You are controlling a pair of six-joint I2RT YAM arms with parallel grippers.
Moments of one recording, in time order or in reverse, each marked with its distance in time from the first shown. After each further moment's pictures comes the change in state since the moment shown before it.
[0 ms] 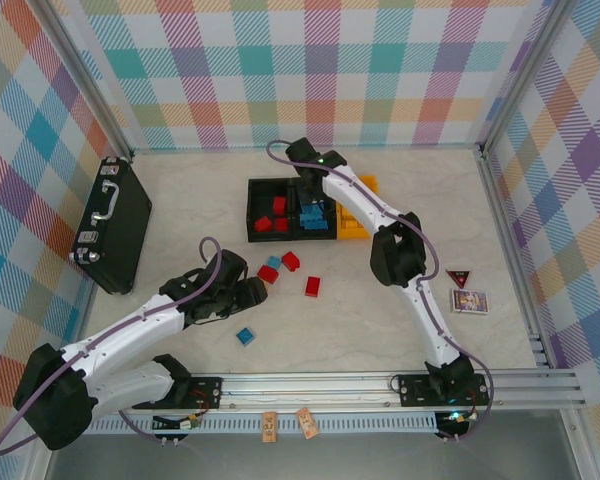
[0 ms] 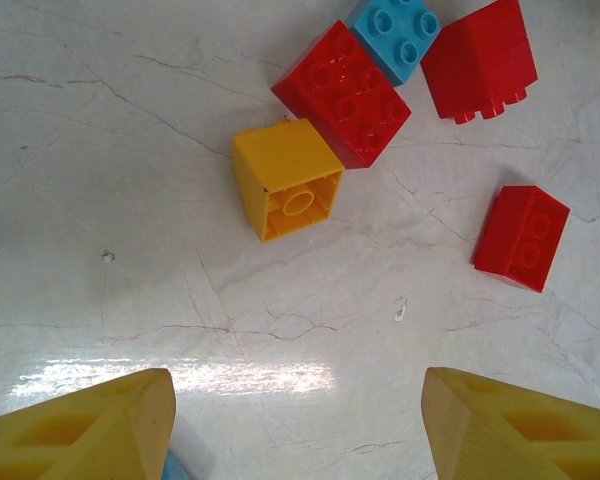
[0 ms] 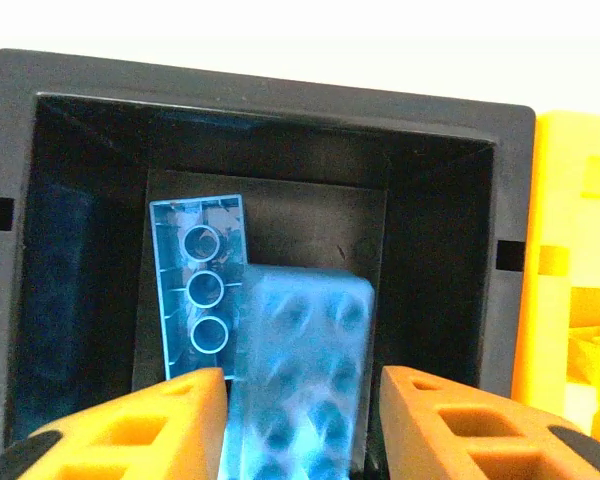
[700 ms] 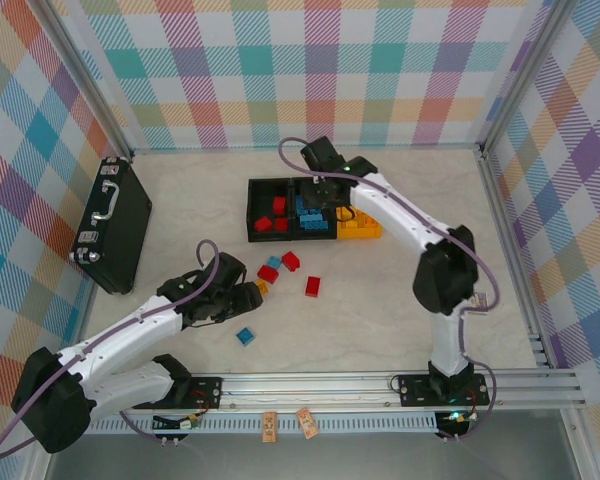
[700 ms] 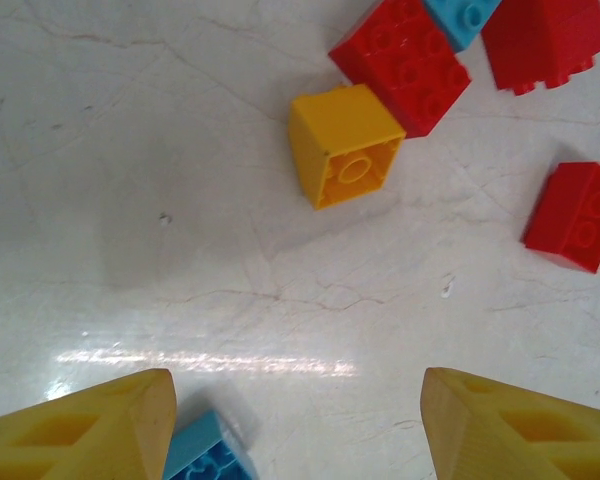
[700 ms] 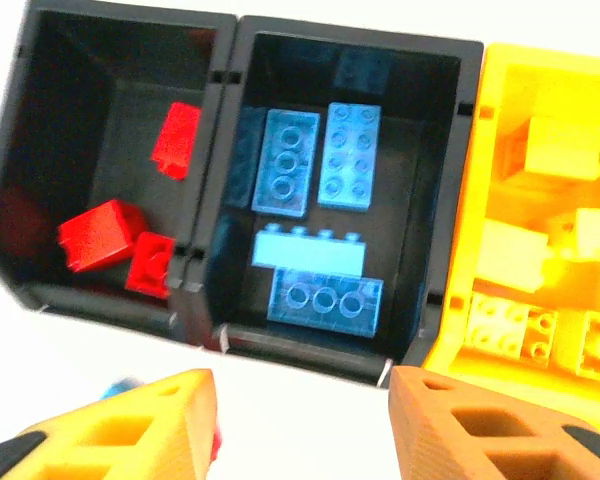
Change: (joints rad) left arm 0.000 -0.023 0.008 -0.115 -0.009 0.000; right arm 0.041 -0.555 -0.591 0.212 -0.158 0.003
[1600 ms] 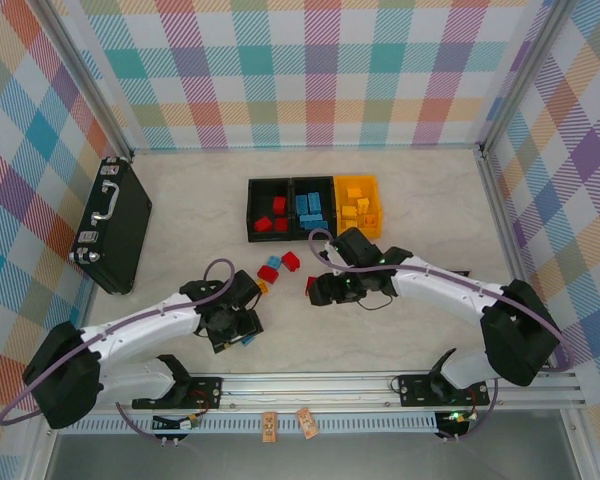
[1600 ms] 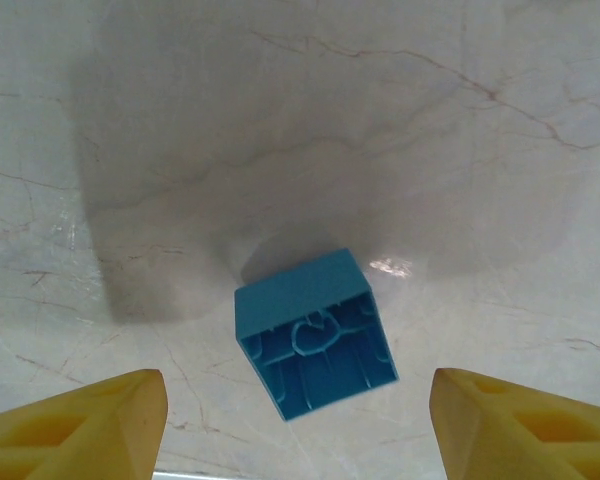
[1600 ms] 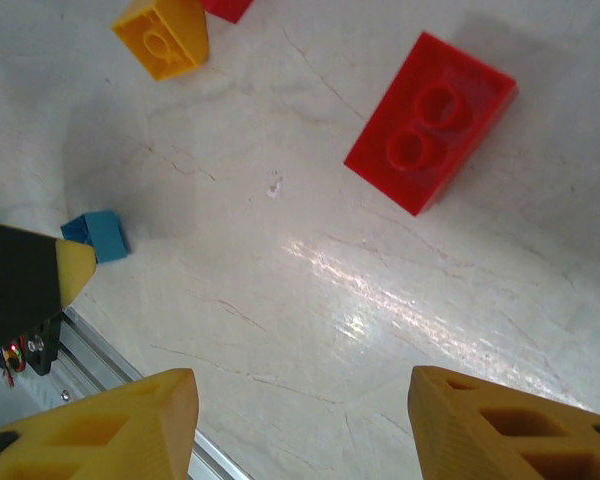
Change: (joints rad) left arm -0.137 0.148 -0.027 -0.152 0.089 -0.259; right arm 0.124 -0.517 -0.967 0.369 -0.509 0.142
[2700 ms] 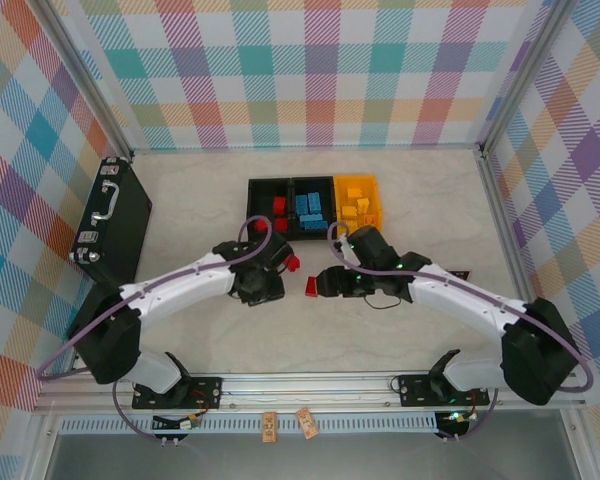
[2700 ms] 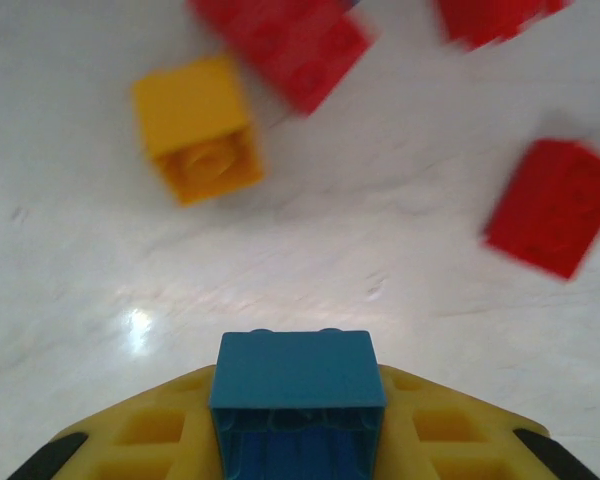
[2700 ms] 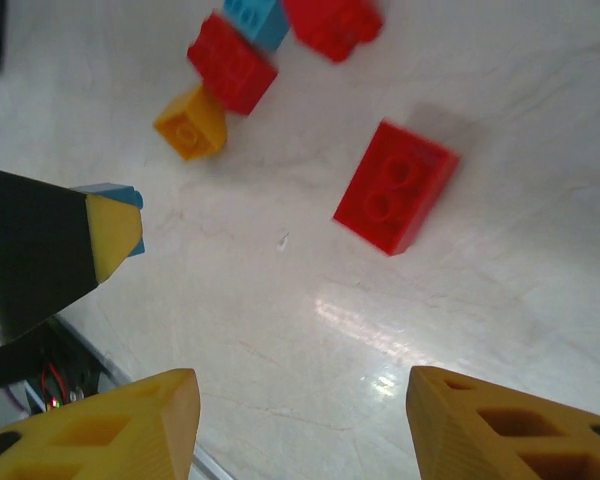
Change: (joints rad) left arm -0.002 0.317 0.438 -0.004 -0.122 0.203; right arm -0.066 -0.140 -0.065 0.076 0.040 0.084
